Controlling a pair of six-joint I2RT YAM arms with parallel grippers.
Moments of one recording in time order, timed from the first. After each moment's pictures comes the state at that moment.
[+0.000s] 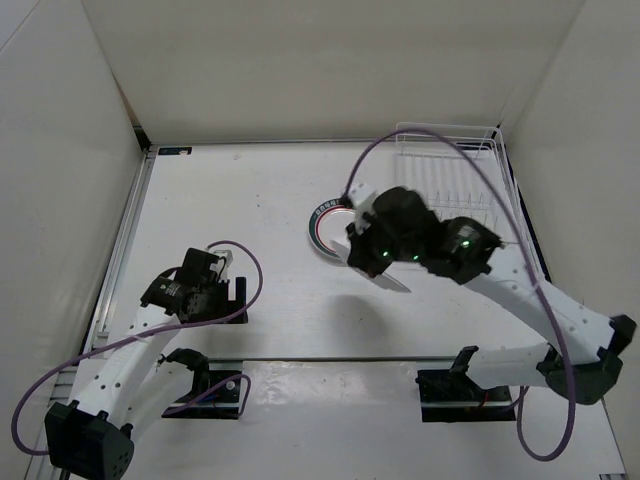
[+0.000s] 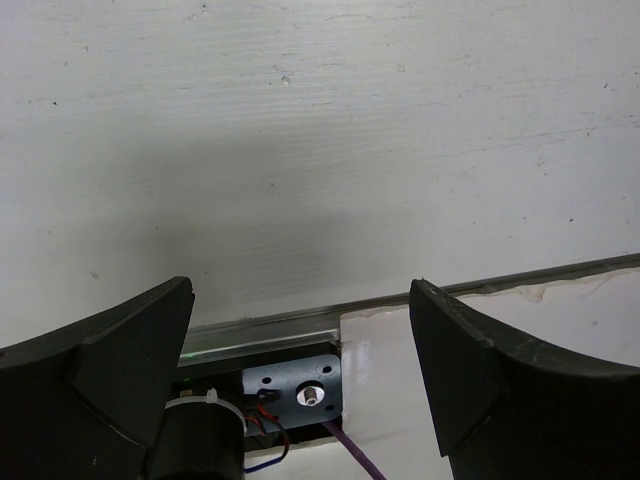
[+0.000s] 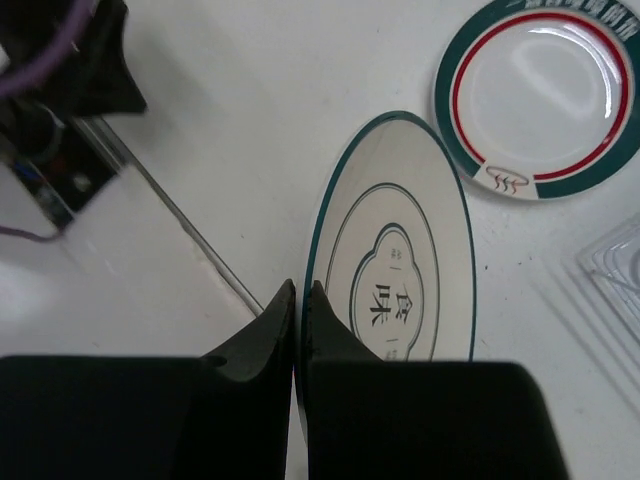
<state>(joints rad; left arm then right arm) -0.32 0.81 0.64 -0.98 0.07 -0.29 0.89 1.20 1.49 -0.94 -0.11 0.15</state>
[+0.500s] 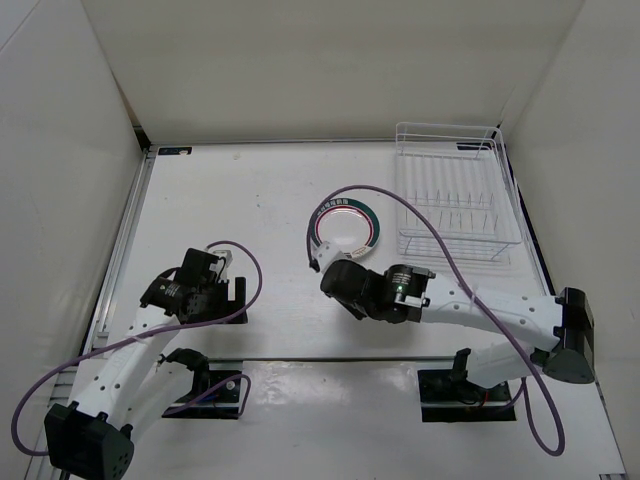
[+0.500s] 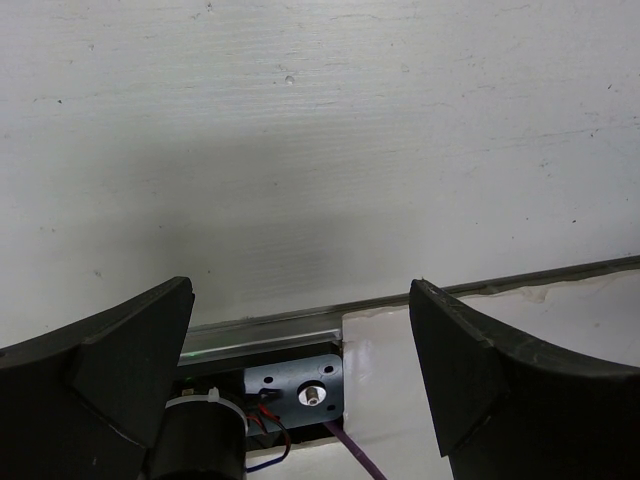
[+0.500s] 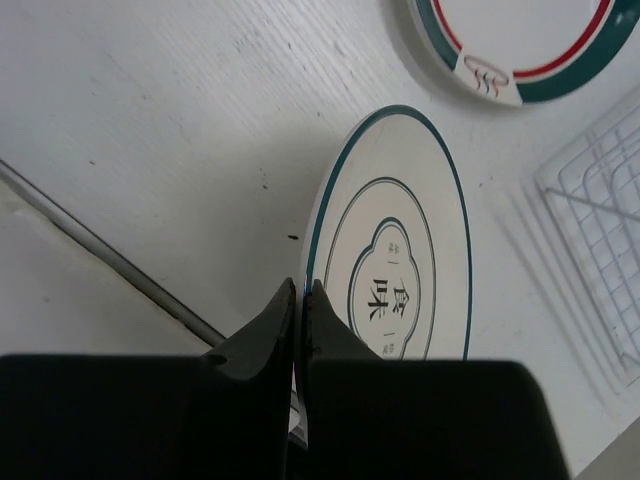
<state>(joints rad) -0.32 0.81 0.64 -0.98 0.06 -0.29 1.29 1.32 1.19 -0.89 0.42 0.19</state>
